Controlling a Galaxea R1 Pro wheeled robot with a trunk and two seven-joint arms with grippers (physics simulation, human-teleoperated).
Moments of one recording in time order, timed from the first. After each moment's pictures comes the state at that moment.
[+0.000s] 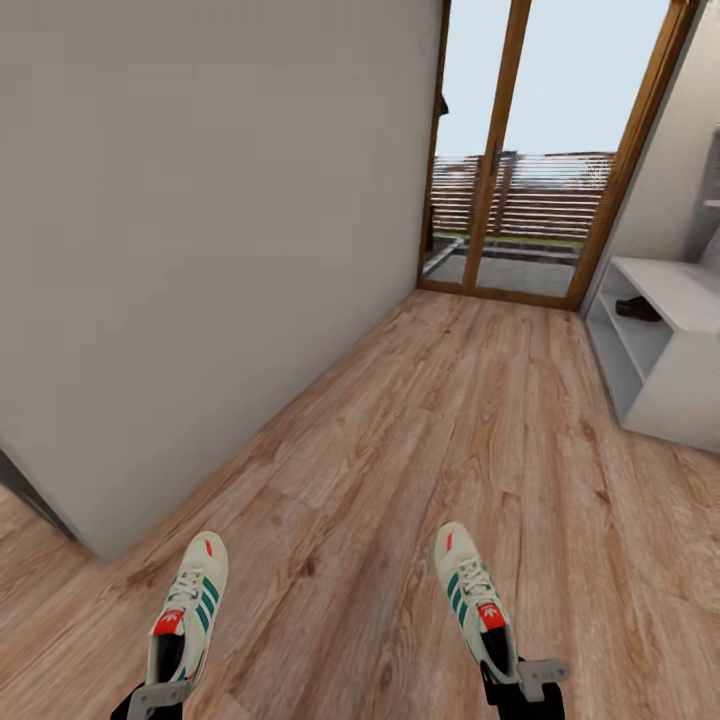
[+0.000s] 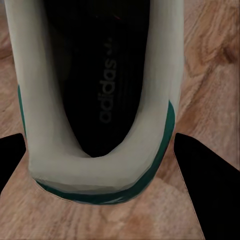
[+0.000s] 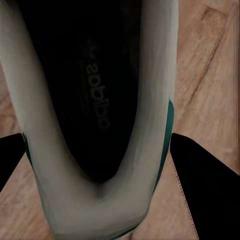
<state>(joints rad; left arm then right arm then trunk) -0.28 0.08 0.68 -0.29 -0.45 -0.55 -0.22 -0.33 -0.07 0.01 -0.24 0.07 -0.55 -0.02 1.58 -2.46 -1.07</state>
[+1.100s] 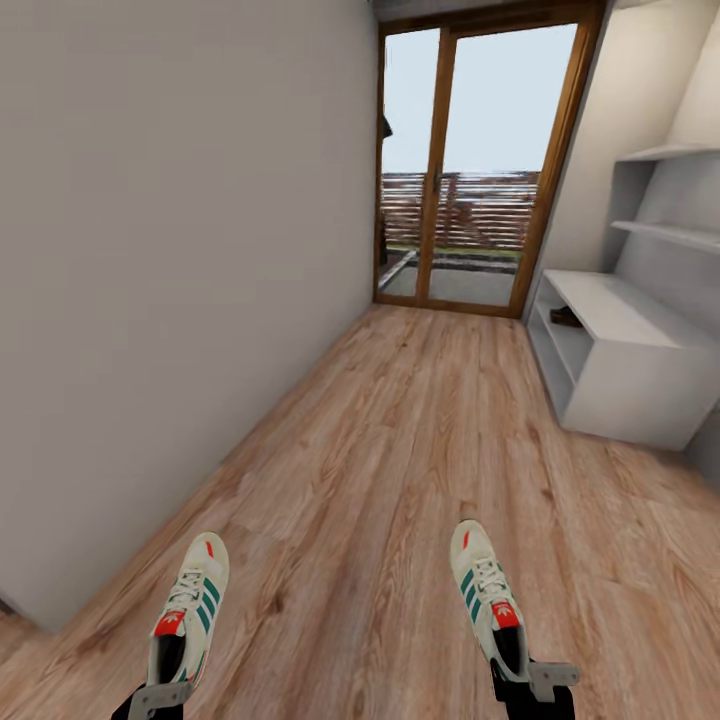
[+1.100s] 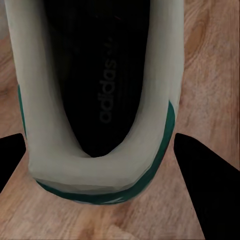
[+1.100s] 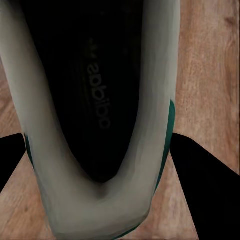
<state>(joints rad) -0.28 0.08 0.68 -0.29 -0.45 -0.55 -0.22 -0.33 -0.07 -0.09 -0.24 0.07 -0.54 -0.02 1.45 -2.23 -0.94</state>
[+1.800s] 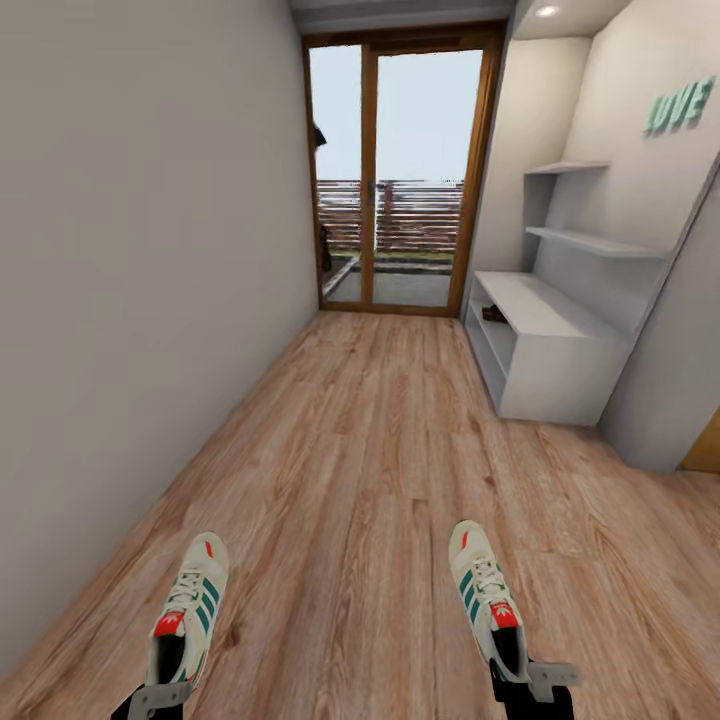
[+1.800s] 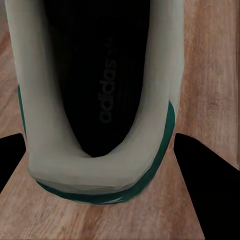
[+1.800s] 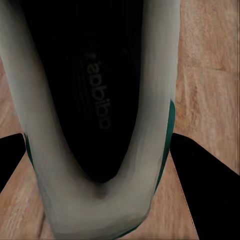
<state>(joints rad) -0.28 0.08 0.68 -0.29 -0.45 -0.55 -0.22 -0.33 -0.07 -0.09 -0.24 0.07 -0.54 -0.02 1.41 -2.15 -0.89</state>
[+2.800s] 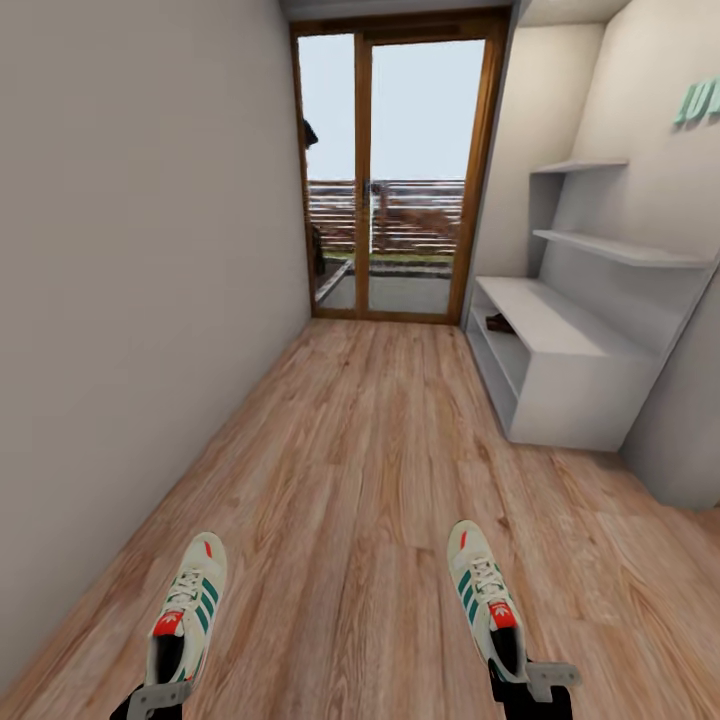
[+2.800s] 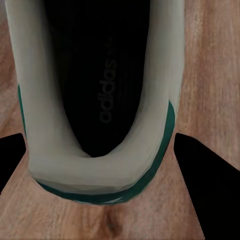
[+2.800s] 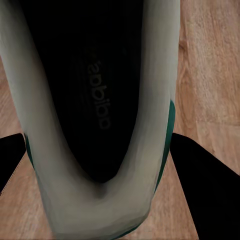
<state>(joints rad) -0.28 0.08 0.68 -0.29 -0.45 -0.55 -0.21 -0.33 -0.07 -0.09 -0.24 0.08 -0.54 -0.02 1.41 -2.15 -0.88</state>
